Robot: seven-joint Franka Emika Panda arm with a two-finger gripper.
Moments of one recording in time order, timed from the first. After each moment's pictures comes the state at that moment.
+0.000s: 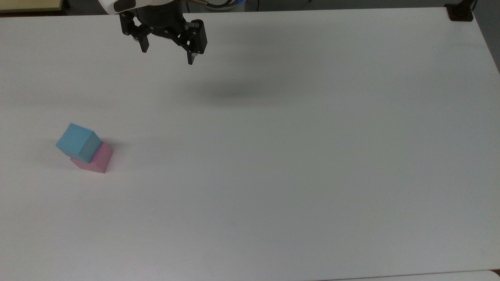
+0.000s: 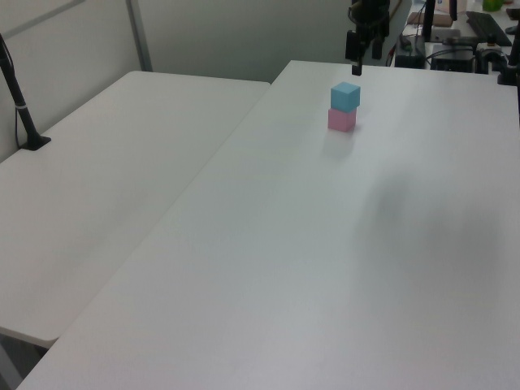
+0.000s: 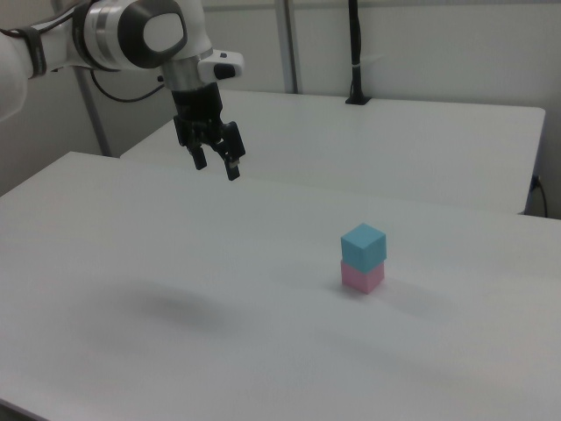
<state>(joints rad) 0.08 0.18 -0.14 -1.48 -0.05 1.67 0.17</state>
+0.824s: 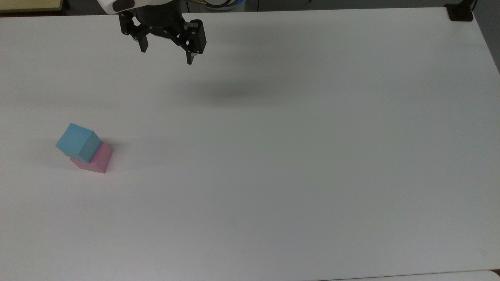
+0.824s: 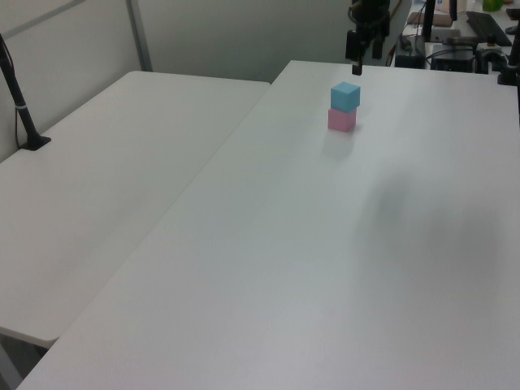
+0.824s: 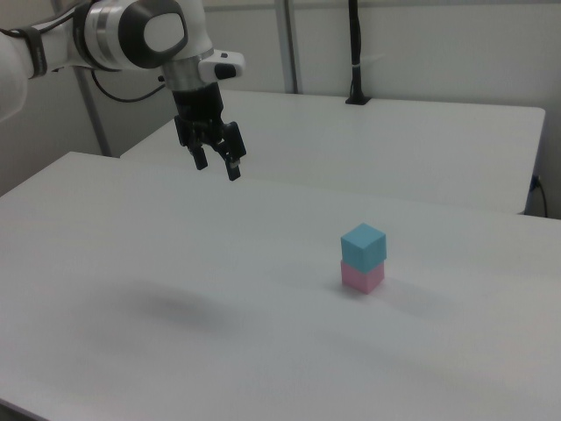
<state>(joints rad) 0.08 0.18 -0.14 -1.48 -0.05 1.67 0.17</state>
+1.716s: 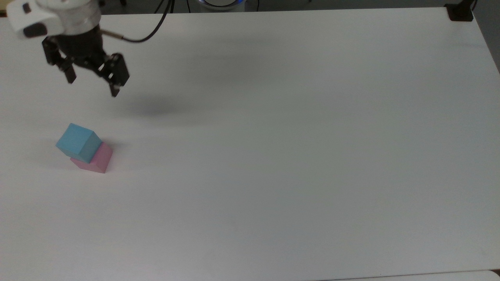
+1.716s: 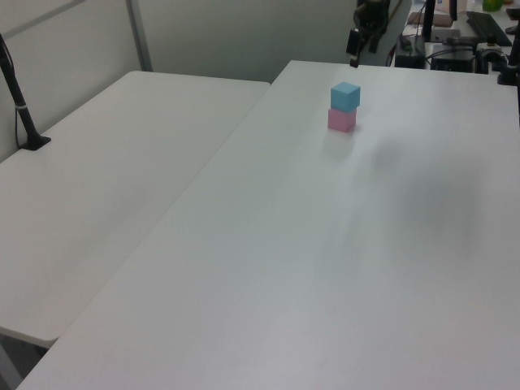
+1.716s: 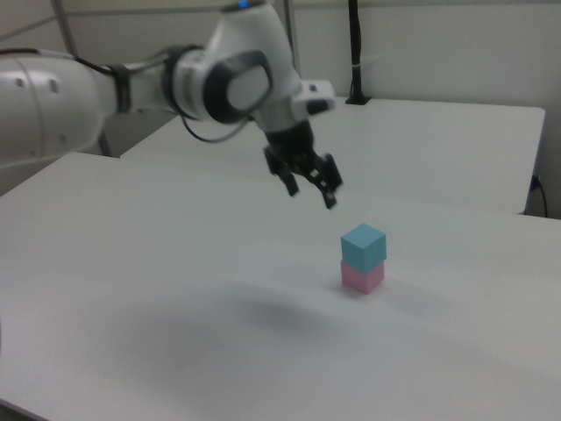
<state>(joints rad) -0.13 0.30 -0.16 -1.51 -0.05 2.00 -0.01</state>
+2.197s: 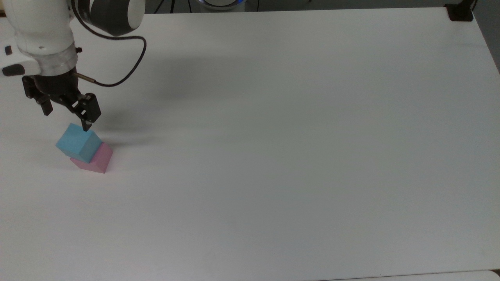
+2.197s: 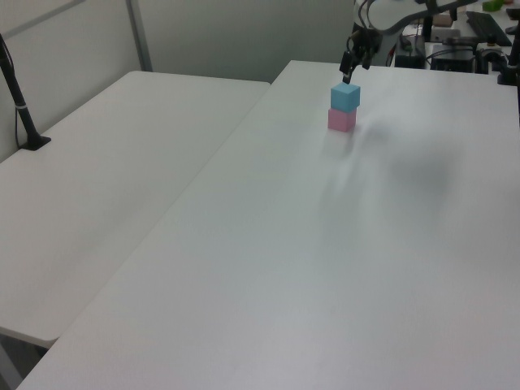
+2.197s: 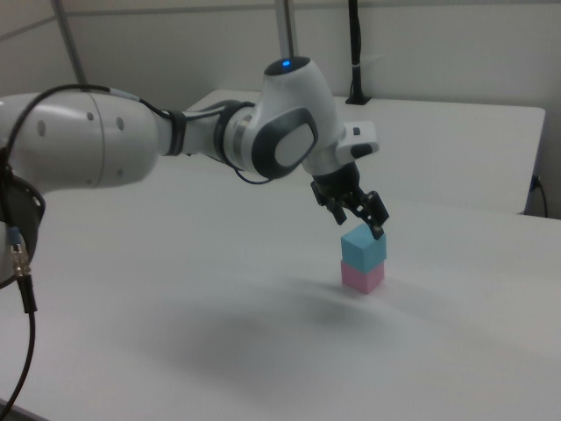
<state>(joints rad) -0.21 0.45 -0.16 -1.51 -0.05 2.25 -0.01</state>
